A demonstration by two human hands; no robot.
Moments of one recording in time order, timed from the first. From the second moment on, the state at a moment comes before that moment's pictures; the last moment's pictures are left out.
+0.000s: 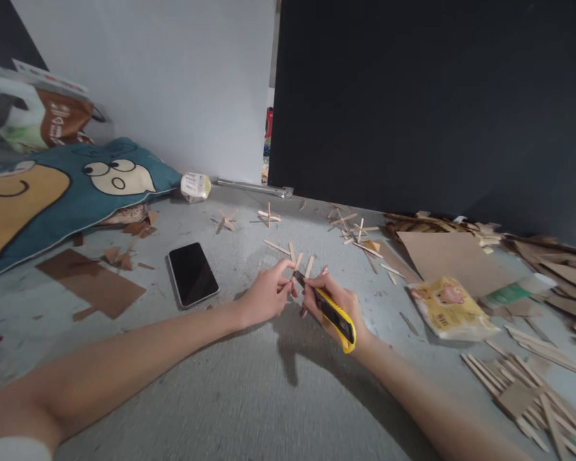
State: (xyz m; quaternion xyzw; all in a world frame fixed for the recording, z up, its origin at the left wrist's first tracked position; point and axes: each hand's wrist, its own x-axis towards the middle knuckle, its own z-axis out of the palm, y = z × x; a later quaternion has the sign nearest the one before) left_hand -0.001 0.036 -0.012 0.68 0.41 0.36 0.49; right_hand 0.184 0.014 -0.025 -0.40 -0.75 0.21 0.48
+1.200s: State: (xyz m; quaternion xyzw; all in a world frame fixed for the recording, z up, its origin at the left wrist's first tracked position) left_hand 0.000 0.040 -0.019 0.67 0.42 0.35 0.50; right_hand 0.184 0.009 -0.008 -0.42 -0.74 0.20 0.48
